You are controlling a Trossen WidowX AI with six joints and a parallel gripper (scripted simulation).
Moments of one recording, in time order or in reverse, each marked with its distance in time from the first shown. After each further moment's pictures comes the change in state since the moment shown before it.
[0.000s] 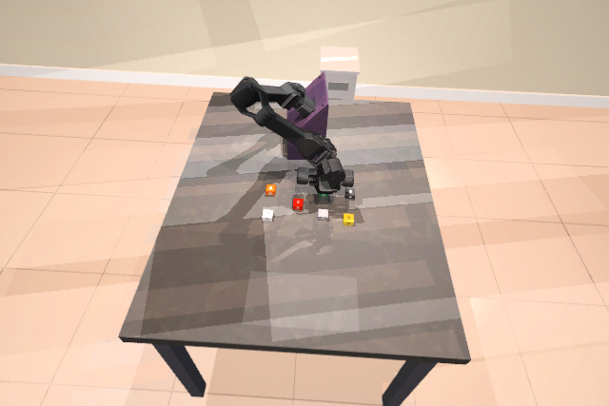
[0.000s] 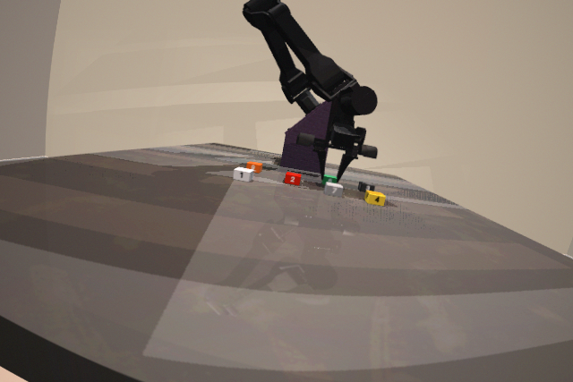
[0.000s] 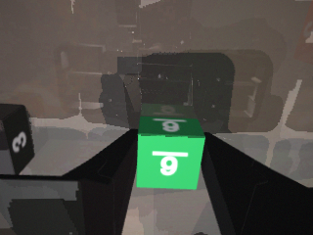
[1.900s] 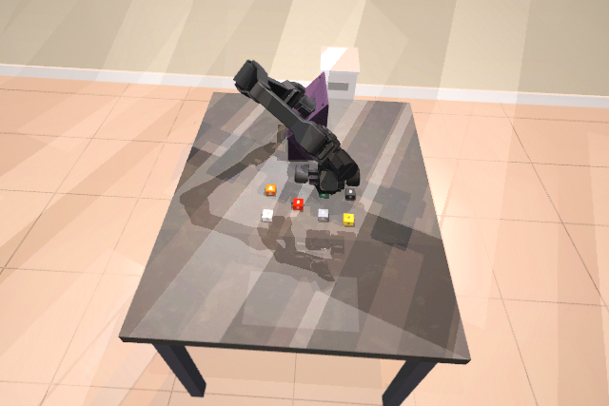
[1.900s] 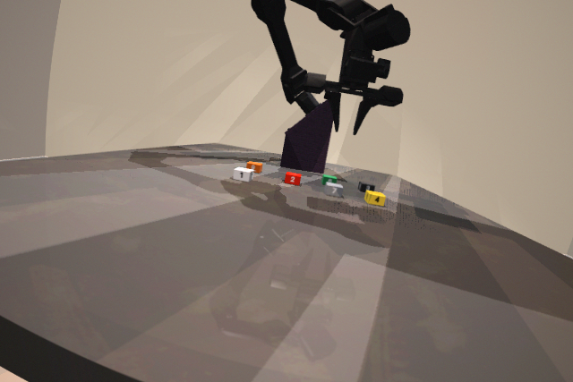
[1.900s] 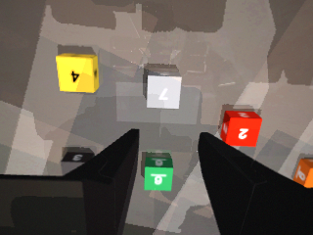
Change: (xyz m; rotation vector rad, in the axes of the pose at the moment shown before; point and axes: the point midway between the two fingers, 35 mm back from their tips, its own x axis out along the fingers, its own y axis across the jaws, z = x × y) arm -0.115 0.002 0.101 0.012 -0.026 0.016
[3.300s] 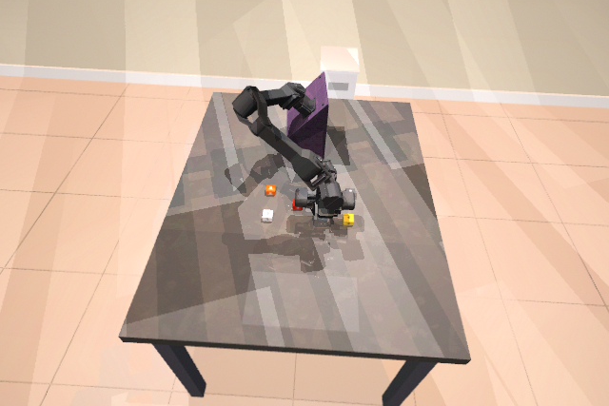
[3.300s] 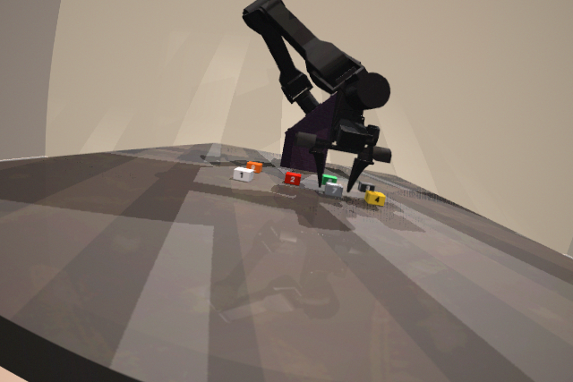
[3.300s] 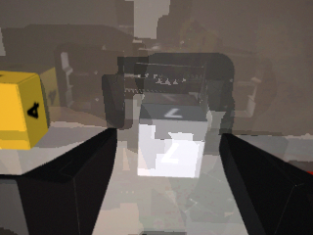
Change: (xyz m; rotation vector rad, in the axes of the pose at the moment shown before) arm 0.113 -0.004 -0.006 -0.008 0.021 -0.016
